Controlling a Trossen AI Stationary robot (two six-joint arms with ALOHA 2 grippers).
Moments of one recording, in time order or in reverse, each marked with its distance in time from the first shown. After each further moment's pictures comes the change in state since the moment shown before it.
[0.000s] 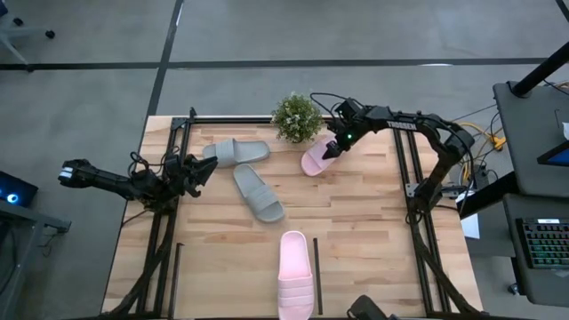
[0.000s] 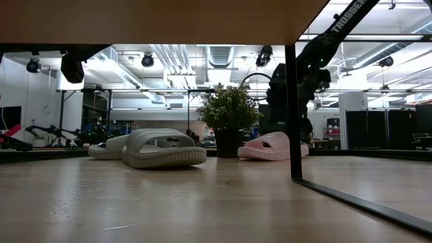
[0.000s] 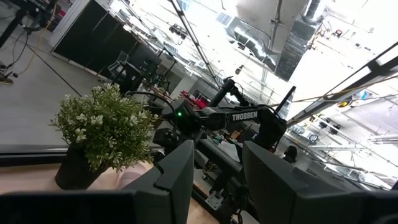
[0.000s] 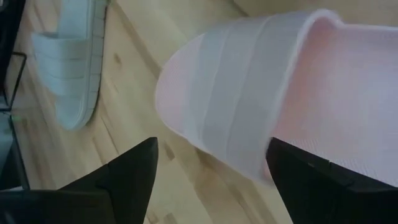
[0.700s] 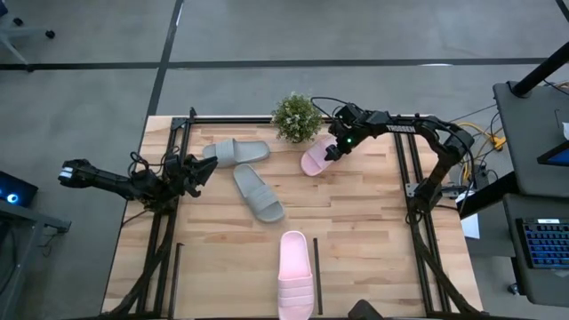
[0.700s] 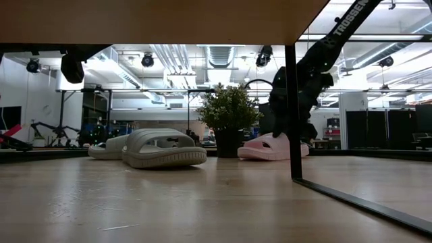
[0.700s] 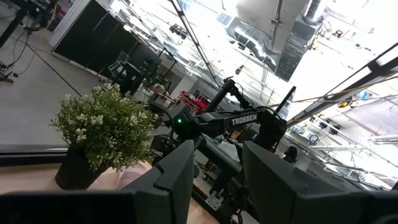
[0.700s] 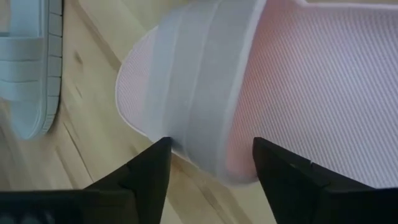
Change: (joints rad) left arm 0.000 0.000 0.000 0.000 -0.001 -0.002; right arm 0.019 0.000 -0.069 0.082 0.103 0.038
